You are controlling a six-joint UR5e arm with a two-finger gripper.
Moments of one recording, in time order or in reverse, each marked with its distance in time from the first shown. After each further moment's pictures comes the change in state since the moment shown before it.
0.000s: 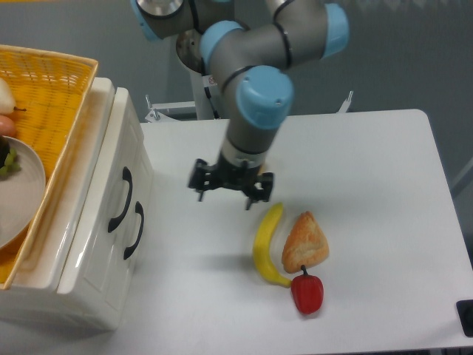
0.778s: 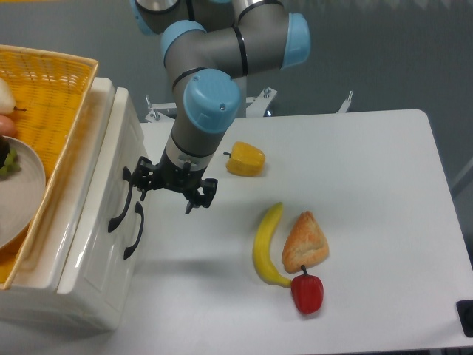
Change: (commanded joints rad) arm -0.049 0.002 0.003 -0.003 -0.092 -0.023
